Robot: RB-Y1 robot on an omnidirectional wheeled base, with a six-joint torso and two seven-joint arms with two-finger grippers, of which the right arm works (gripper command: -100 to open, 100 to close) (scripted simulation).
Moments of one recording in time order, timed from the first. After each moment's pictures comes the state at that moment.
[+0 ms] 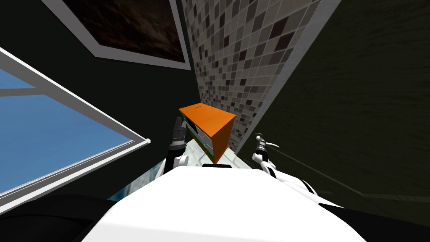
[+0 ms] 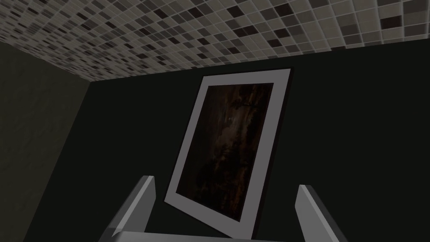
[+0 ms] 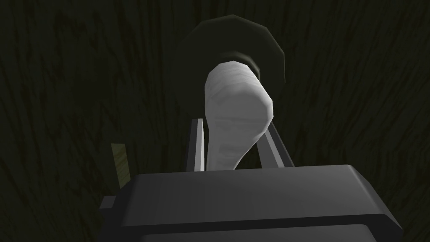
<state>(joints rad) -0.28 -0.33 -0.41 -0.41 -0.24 -0.76 0.09</state>
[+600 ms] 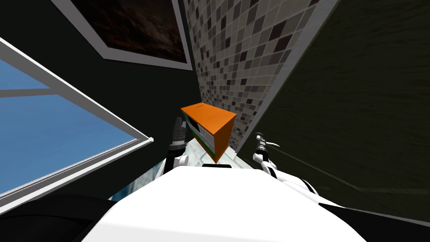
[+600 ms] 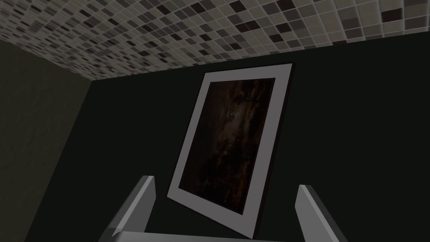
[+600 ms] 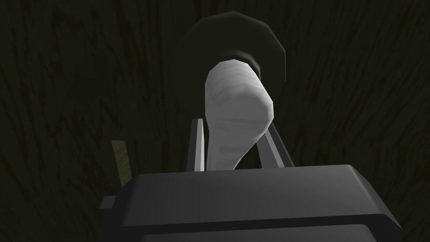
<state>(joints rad) -0.28 -0.34 -0.41 -0.41 -0.24 -0.77 0.07</state>
